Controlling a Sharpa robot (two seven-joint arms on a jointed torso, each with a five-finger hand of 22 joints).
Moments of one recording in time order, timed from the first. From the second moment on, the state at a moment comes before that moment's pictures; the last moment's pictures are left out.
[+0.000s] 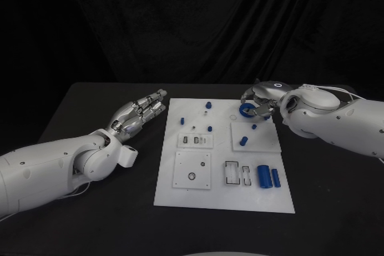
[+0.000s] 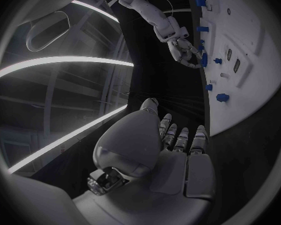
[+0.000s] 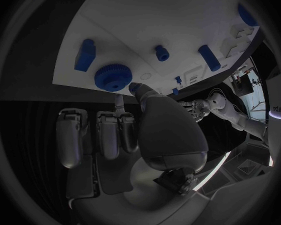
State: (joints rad) left arm 1.25 -0.91 -0.21 1.46 -0.16 -0.03 0.68; left_hand 1.53 0.26 -0.21 0.29 0.58 0.33 0.07 0.05 0.04 0.04 0.03 0.11 0.02 0.00 0.09 0.00 0.00 0.17 0.02 0.21 0.02 0.01; right arm 1.44 -0.77 -0.24 1.30 -1.54 -0.28 -0.11; right_hand 1.26 -0.09 0.26 0.14 0.48 0.69 0.07 0.18 0.65 1.46 -0.01 1.57 1.31 1.47 -0.06 1.57 1.31 0.02 1.47 0.05 1.51 1.31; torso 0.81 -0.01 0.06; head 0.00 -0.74
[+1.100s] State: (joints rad) left arm 1.25 -0.90 -0.21 1.45 -0.16 -0.03 0.68; left_hand 1.53 0.26 -0.20 0.29 0.58 0.33 0.07 0.05 0.04 0.04 0.03 0.11 0.02 0.00 0.09 0.00 0.00 0.17 0.02 0.21 0.02 0.01; right arm 1.46 -0.84 -0.24 1.33 -1.54 -0.24 -0.14; right_hand 1.24 -0.11 0.25 0.18 0.48 0.70 0.08 0.09 0.51 1.47 -0.01 1.57 1.31 1.47 -0.06 1.57 1.31 0.02 1.47 0.05 1.50 1.31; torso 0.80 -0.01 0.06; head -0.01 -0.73
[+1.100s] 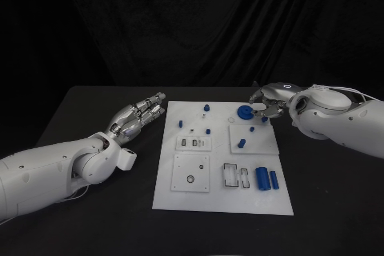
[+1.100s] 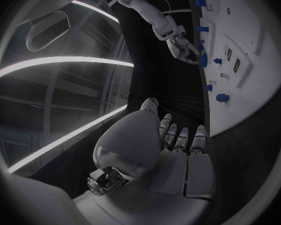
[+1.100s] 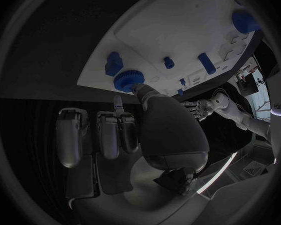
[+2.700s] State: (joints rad) left arm 1.25 -0.89 -0.21 1.44 -0.16 -0.02 0.68; left_hand 1.53 0.26 -0.20 0.28 0.58 0.33 0.07 0.05 0.04 0.04 0.04 0.11 0.02 0.00 0.10 0.00 0.00 0.17 0.02 0.22 0.02 0.01; right arm 1.45 -0.79 -0.23 1.29 -1.56 -0.19 -0.17; right_hand 1.26 -0.13 0.24 0.18 0.48 0.78 0.08 0.09 0.47 1.47 -0.01 1.57 1.31 1.47 -0.06 1.57 1.31 0.02 1.47 0.05 1.52 1.31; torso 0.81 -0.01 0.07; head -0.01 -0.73
